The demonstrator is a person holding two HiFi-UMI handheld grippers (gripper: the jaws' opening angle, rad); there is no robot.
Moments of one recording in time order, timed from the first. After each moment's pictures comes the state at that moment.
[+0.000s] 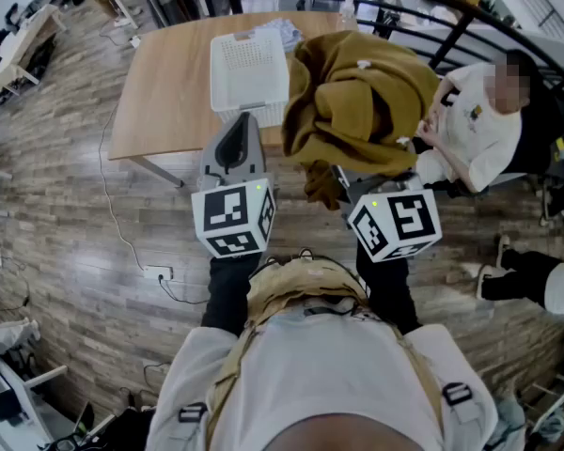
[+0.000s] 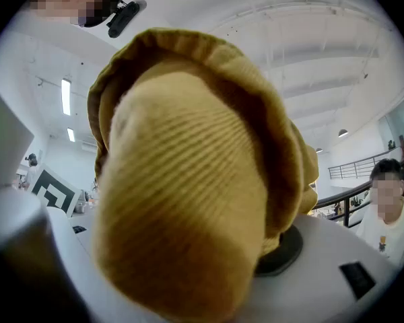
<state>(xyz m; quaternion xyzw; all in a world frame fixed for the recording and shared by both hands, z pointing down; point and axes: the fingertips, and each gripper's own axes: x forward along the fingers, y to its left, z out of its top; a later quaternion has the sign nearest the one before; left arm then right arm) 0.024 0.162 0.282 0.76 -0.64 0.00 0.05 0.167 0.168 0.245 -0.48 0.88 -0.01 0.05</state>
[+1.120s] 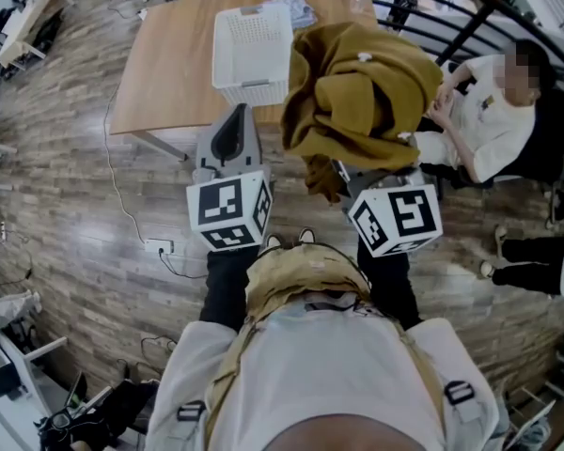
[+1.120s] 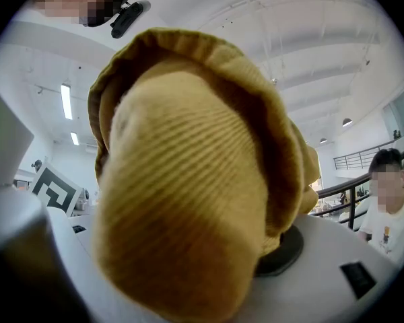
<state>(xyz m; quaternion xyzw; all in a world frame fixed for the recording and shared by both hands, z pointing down) 0.029 0.159 0.302 0.74 -0.66 0.03 0.07 0.178 0.156 0.268 -0.45 0.89 -0.04 0.04</state>
